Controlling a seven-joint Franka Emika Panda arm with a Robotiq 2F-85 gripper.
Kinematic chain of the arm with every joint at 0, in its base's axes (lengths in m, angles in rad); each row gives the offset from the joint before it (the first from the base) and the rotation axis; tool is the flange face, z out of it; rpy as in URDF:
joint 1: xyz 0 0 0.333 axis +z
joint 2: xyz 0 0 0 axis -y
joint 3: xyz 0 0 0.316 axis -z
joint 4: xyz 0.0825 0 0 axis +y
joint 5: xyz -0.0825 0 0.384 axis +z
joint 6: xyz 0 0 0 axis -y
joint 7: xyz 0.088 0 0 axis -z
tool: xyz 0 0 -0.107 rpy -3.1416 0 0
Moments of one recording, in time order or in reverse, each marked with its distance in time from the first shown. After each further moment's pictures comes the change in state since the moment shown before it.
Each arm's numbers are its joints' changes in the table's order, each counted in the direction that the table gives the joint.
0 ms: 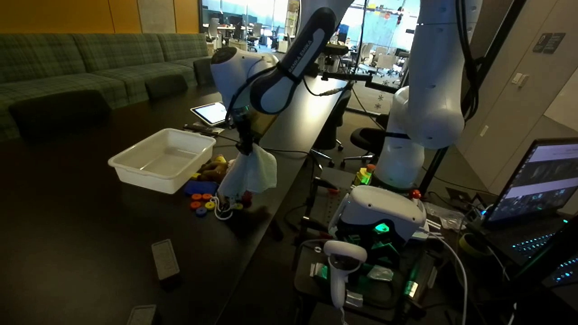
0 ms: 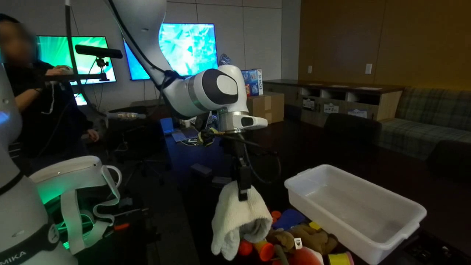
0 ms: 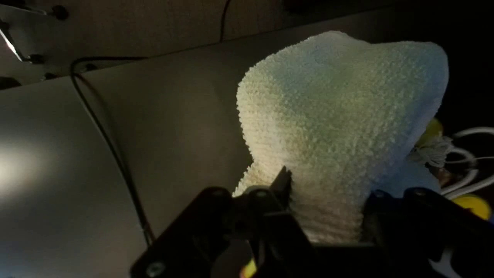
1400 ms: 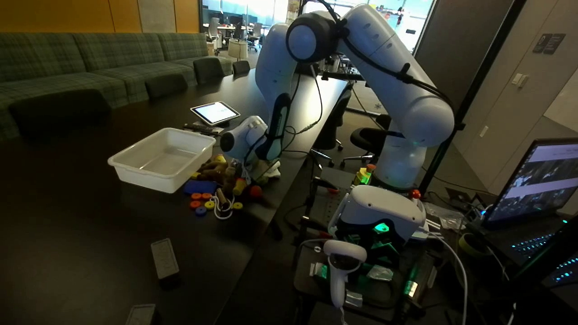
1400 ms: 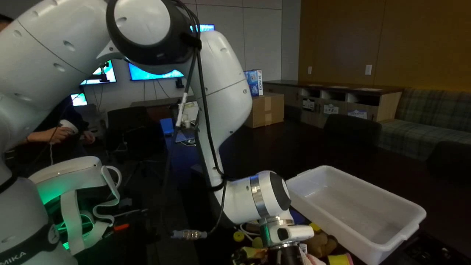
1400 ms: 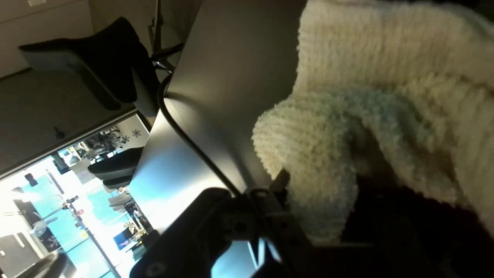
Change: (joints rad) arm -0.213 -0.752 0.069 -0.472 -0.594 -0.090 0.889
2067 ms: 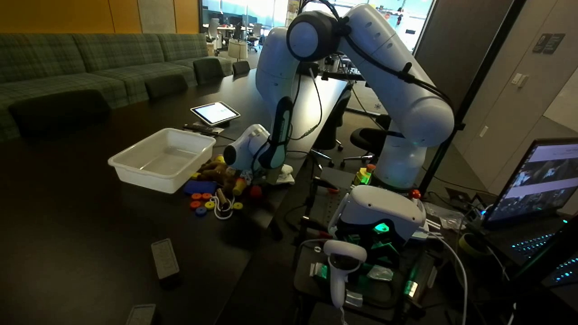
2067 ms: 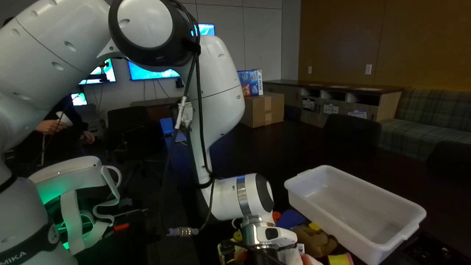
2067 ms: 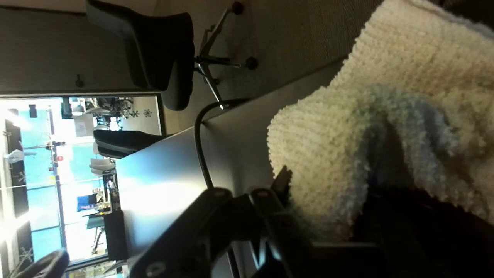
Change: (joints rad) arm -0.001 0.012 -0.068 0.090 0.031 -0.171 -0.333
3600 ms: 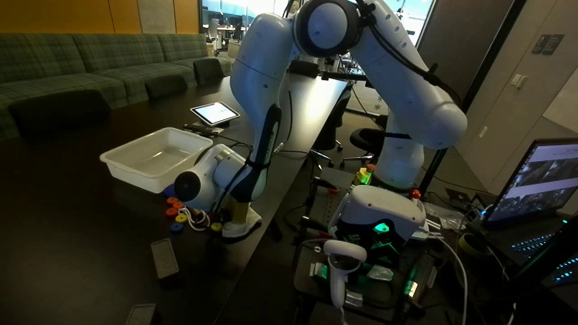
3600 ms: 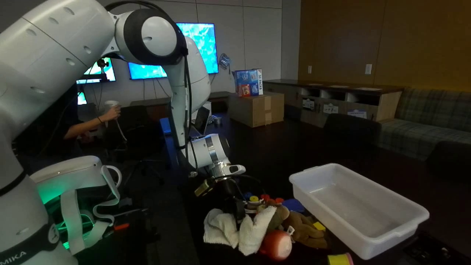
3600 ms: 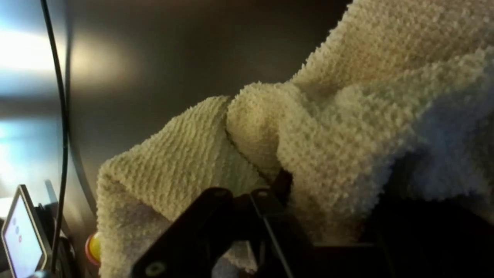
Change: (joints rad) arm 0.302 0.045 -0.229 -0.045 0.086 0.103 -0.150
